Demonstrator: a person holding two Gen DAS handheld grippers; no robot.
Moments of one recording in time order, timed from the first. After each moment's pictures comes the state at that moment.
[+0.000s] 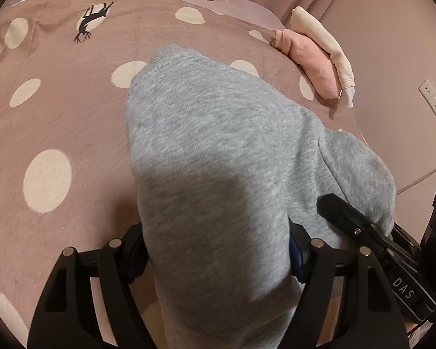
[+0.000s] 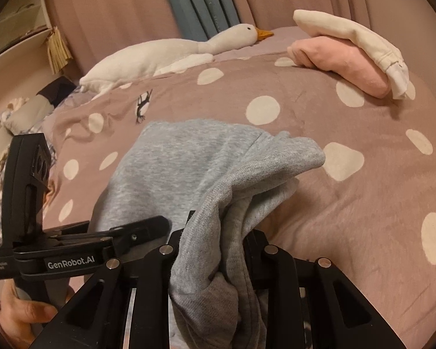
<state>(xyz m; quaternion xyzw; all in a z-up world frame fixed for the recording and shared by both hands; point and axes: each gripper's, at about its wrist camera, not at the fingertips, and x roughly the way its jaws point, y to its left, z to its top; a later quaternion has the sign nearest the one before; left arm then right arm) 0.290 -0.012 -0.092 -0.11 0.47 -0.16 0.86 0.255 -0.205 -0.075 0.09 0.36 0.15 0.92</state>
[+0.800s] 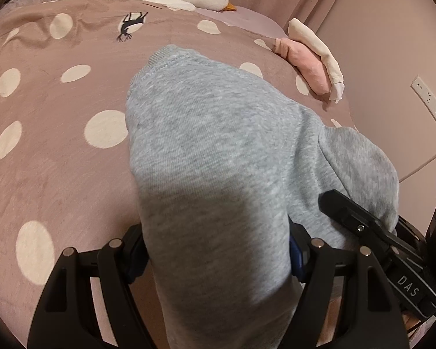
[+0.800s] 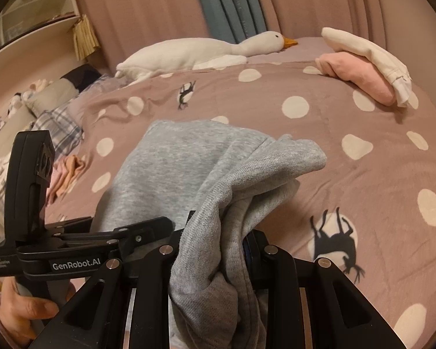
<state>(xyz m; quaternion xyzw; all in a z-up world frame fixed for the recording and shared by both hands) 0.188 0.031 -0.073 -0.11 0.45 -0.14 0.87 0.178 -0.159 -0.054 0.06 0.34 0.19 0.92</state>
